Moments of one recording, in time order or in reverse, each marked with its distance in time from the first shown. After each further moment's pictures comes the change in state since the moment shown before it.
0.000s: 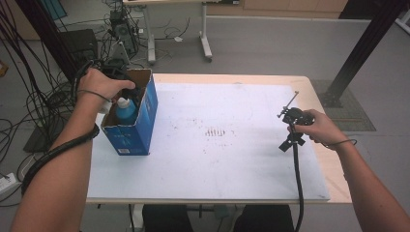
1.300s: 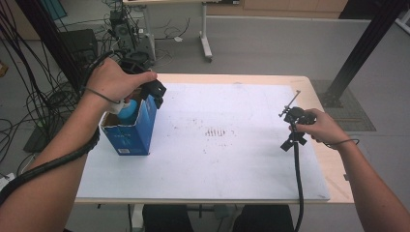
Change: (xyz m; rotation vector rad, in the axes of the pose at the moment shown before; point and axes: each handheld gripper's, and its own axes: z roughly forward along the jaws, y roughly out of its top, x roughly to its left) left arm -0.079 -0.036 -0.048 0.007 -0.041 0.240; right arm -0.001 -0.002 -0.005 0.006 -0.009 0.007
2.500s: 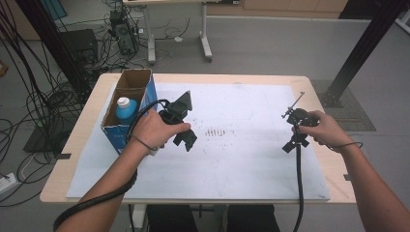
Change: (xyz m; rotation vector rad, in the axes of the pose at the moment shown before) left arm -0.066 -0.021 0.128 0.073 -0.046 0.174; right arm 0.002 -0.010 -0.001 -0.017 0.010 0.027
